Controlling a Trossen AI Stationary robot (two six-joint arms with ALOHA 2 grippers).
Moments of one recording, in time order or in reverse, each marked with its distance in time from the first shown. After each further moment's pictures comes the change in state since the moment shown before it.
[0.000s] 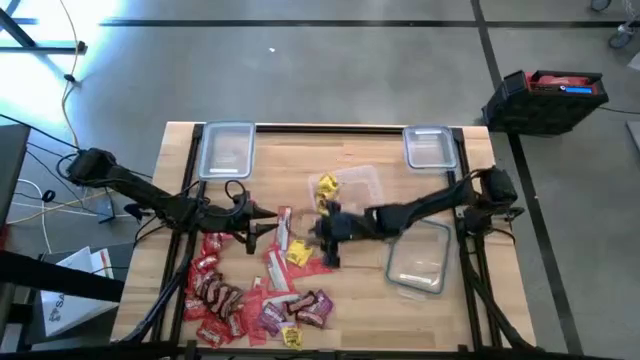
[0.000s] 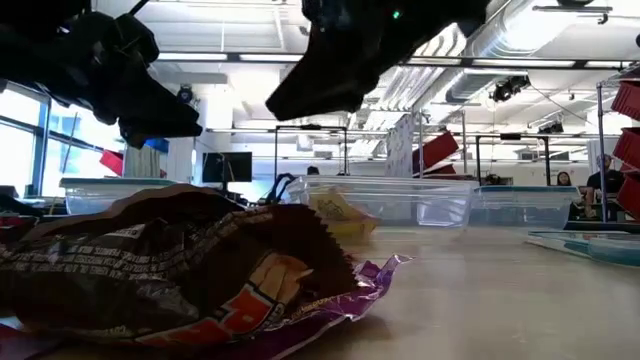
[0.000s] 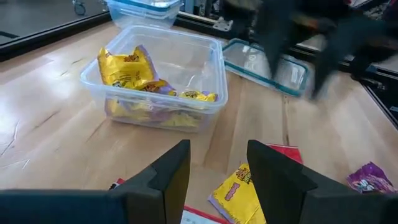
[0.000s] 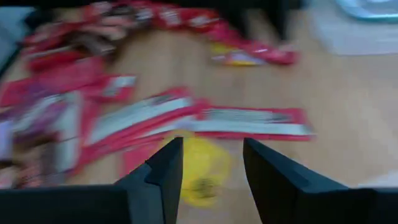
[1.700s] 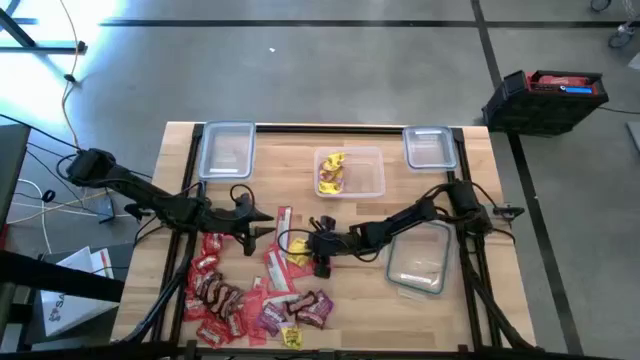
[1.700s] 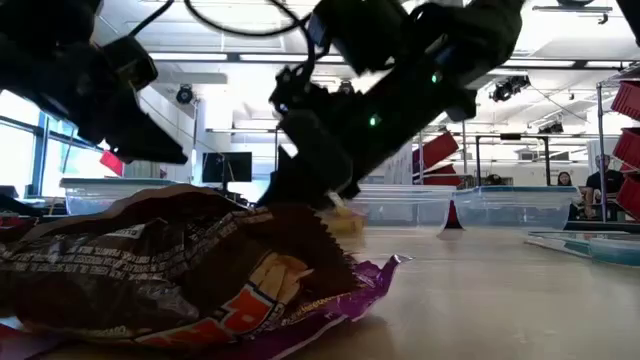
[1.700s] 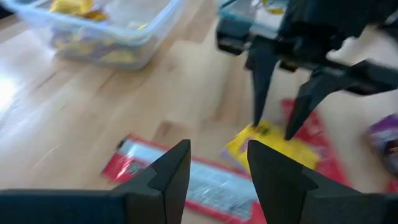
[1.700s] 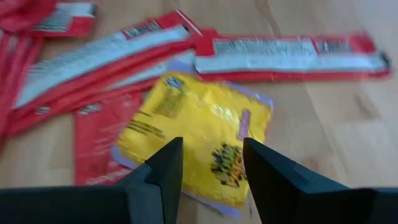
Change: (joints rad) left arm 0.007 0.000 0.000 -0.207 0.019 -0.032; right arm -0.020 0.282 0.000 0.204 0.070 0.092
